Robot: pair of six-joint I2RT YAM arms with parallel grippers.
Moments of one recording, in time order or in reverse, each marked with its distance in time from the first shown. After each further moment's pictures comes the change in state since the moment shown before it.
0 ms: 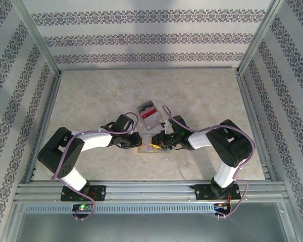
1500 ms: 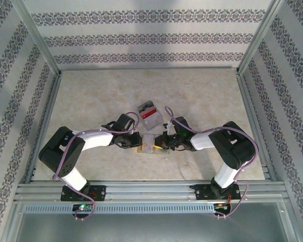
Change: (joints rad) left arm -0.006 0.013 0.023 -0.023 -0.004 0.013; right arm -0.022 -0.039 -0.038 -0.023 0.007 -0.027
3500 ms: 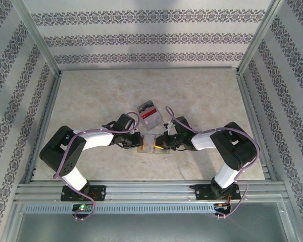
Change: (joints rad) left arm 0.002 0.013 0.000 0.024 0.042 -0.017; right arm -0.007 -0.019 -0.005 -0.033 0.001 -0.024
